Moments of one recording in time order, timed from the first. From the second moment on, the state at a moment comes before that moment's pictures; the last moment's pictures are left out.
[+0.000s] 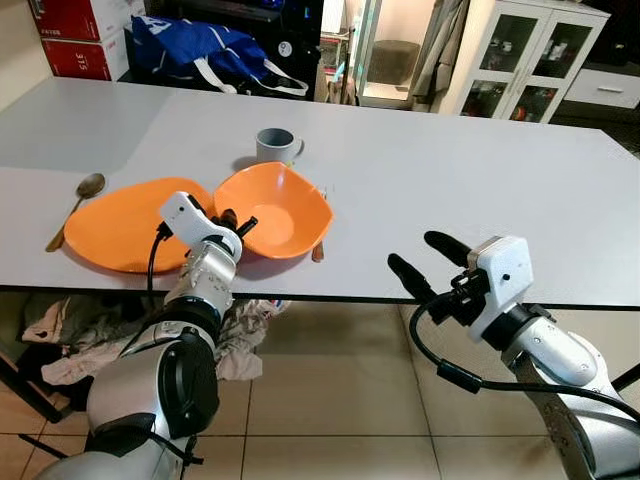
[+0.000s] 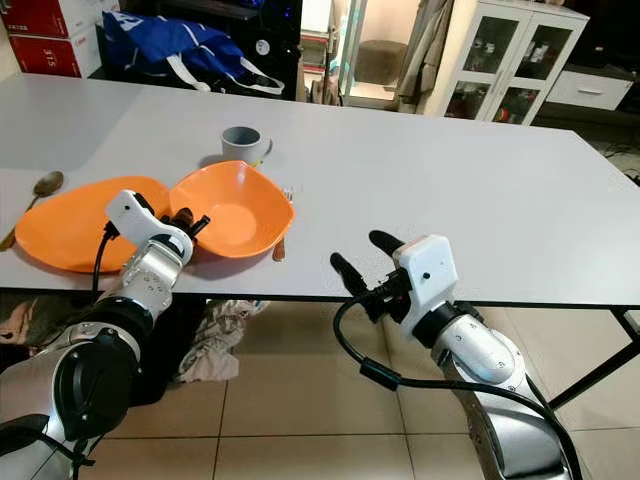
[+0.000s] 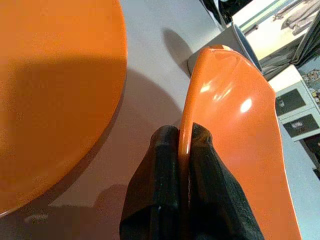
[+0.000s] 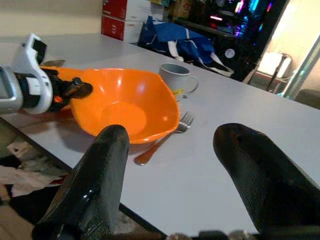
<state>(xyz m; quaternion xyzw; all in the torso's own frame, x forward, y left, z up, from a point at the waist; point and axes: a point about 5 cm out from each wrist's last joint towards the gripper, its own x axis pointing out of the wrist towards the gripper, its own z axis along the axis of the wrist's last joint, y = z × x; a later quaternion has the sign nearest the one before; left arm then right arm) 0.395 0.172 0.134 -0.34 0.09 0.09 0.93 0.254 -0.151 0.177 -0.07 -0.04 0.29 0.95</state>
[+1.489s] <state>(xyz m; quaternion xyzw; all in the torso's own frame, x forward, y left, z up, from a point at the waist) 0.396 0.176 0.137 -0.36 0.10 0.13 0.92 0.244 -0.146 0.176 -0.07 0.01 0.36 0.93</state>
